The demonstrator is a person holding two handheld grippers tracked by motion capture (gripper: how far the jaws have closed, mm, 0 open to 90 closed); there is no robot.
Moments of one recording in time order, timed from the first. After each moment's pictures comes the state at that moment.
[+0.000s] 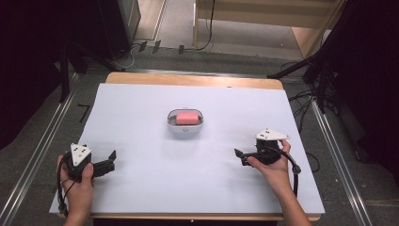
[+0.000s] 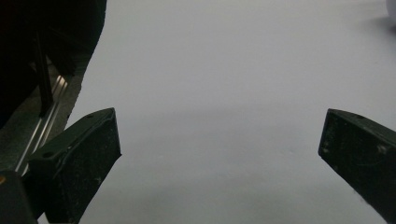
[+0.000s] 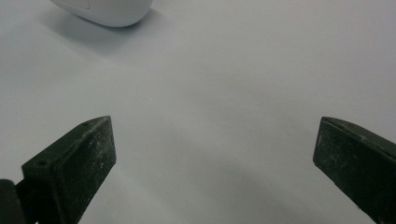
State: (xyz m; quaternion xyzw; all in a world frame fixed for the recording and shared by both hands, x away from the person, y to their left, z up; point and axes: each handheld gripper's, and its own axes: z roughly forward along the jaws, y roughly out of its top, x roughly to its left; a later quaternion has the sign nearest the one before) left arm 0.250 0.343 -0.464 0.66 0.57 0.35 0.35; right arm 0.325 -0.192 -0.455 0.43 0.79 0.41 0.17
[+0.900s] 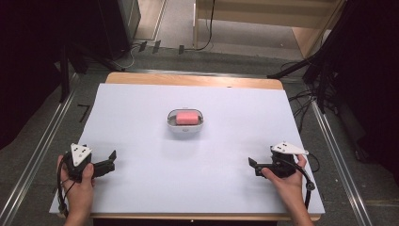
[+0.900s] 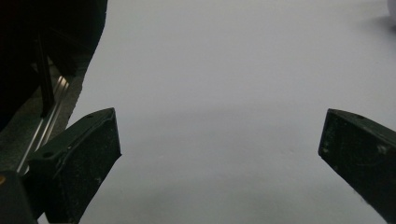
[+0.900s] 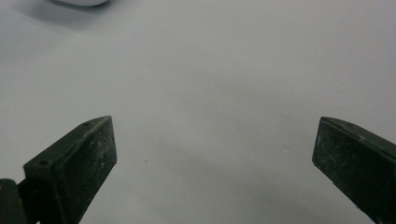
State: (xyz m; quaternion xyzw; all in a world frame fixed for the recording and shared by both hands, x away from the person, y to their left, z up) left arm 0.249 0.342 -0.464 0.66 0.57 0.35 0.35; right arm 0.291 -0.233 -0.469 0.47 0.76 0.41 0.18
